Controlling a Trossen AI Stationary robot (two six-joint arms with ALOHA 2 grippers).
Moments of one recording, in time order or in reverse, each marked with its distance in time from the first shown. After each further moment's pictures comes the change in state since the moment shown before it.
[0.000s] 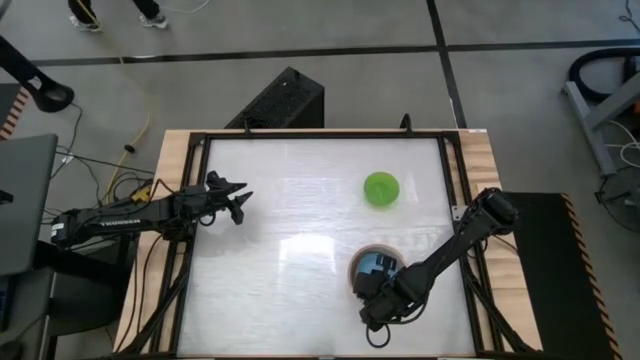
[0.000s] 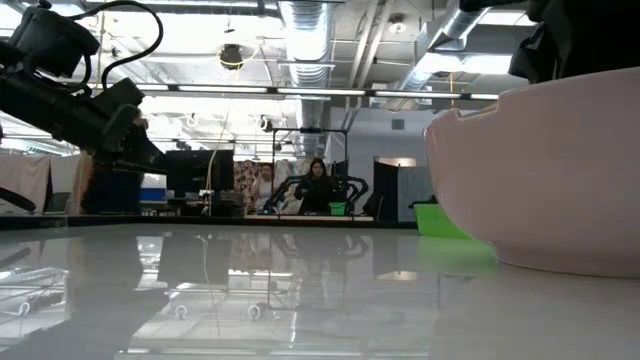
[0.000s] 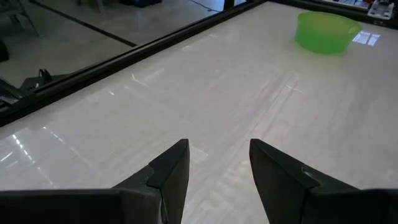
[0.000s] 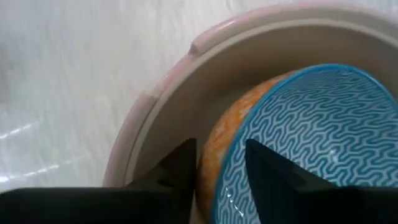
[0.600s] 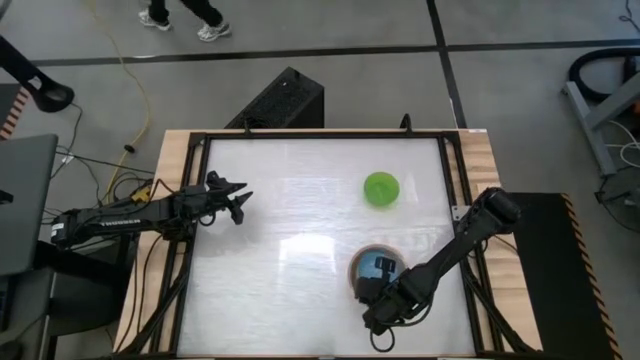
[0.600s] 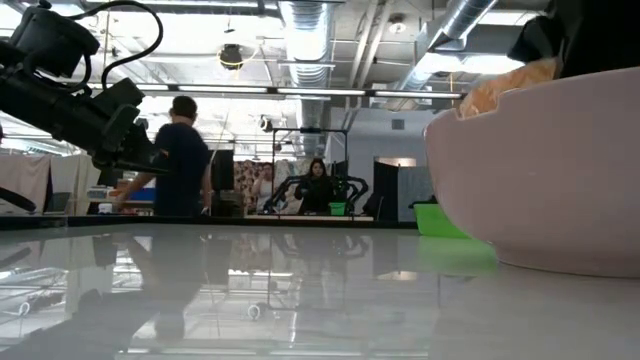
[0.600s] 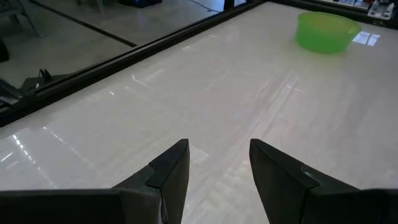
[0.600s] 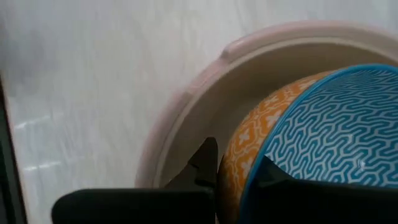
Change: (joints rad) left arm 0.000 0.000 0.000 0.000 0.000 0.000; right arm 0.020 -0.019 0.000 0.020 0.028 -0.076
